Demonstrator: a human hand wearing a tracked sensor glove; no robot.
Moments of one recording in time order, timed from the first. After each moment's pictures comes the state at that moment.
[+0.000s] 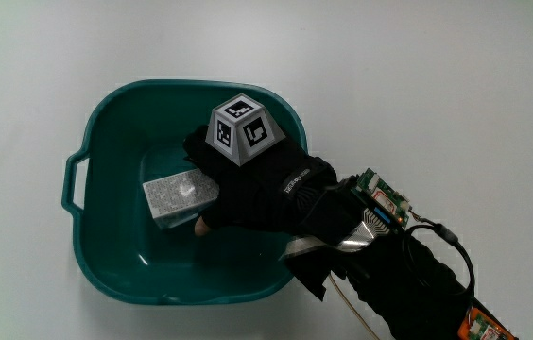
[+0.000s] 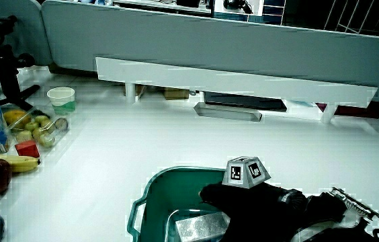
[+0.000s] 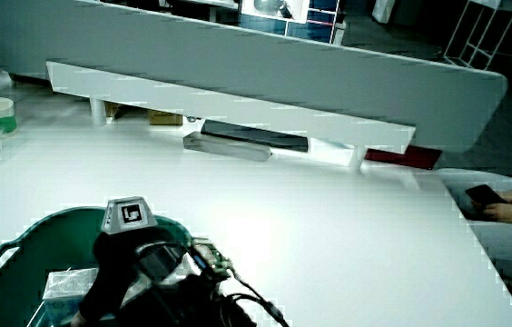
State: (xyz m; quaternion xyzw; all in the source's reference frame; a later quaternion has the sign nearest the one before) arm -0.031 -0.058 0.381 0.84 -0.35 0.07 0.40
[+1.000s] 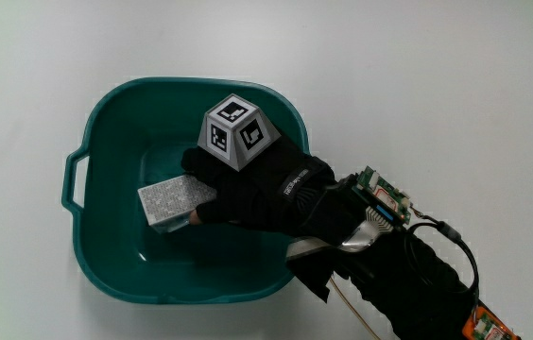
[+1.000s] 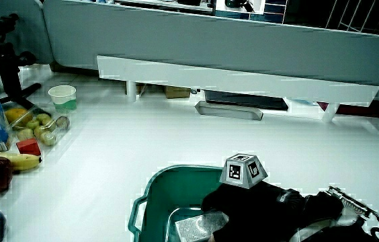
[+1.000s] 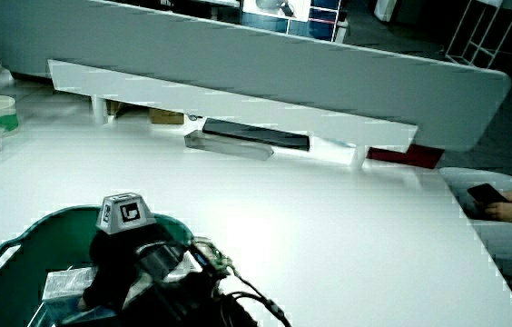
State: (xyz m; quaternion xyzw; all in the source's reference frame) arm -0.035 -0.053 0.368 0.84 -0.40 0.08 0.35
